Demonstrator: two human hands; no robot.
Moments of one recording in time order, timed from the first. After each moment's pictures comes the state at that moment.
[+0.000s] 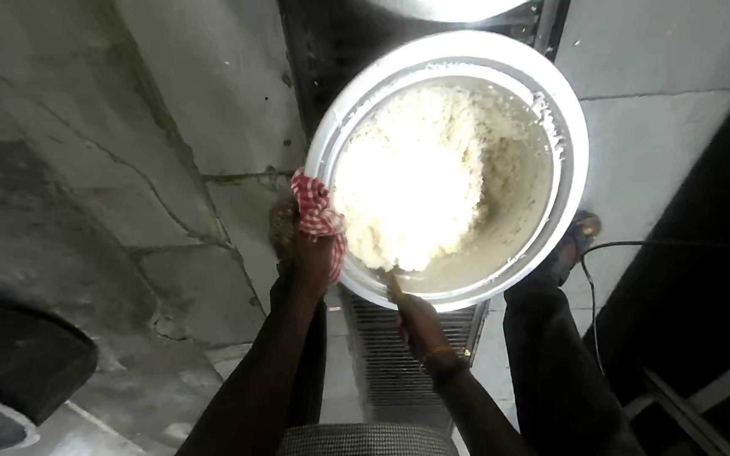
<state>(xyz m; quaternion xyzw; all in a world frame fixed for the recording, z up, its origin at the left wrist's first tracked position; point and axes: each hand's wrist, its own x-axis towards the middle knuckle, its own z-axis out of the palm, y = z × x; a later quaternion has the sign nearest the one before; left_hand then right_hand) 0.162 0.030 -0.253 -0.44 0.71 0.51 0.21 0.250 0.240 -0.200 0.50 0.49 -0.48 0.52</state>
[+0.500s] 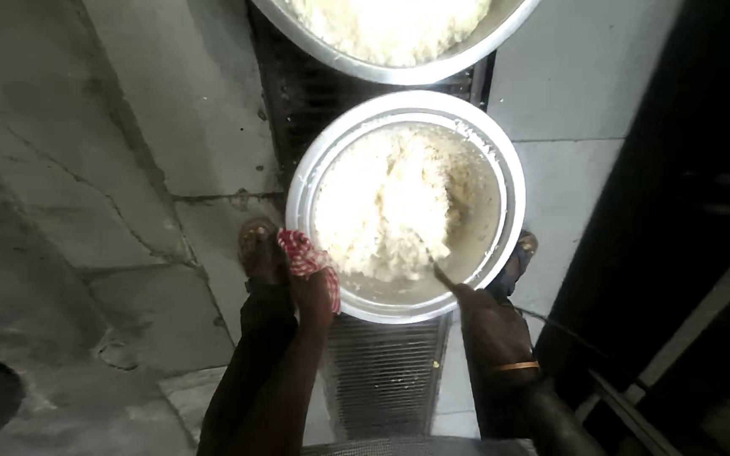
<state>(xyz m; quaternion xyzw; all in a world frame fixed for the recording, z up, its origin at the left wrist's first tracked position) 0.161 0.110 -0.198 -0.55 0.68 0.44 0.18 0.151 0.371 -0.116 0.04 0.87 0.05 0.49</state>
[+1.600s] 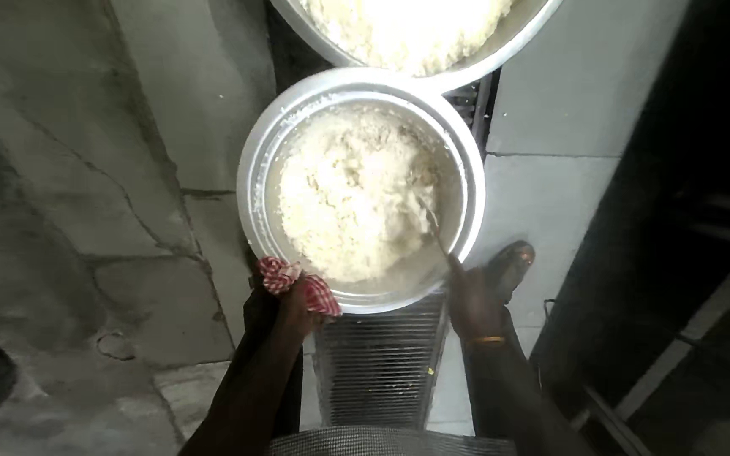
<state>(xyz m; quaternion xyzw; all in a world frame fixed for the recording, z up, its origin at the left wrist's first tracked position) 0.196 0.070 -0.197 -0.66 0.48 0.52 0.24 0.128 0.351 -0.150 0.12 0.88 -0.02 0.46</state>
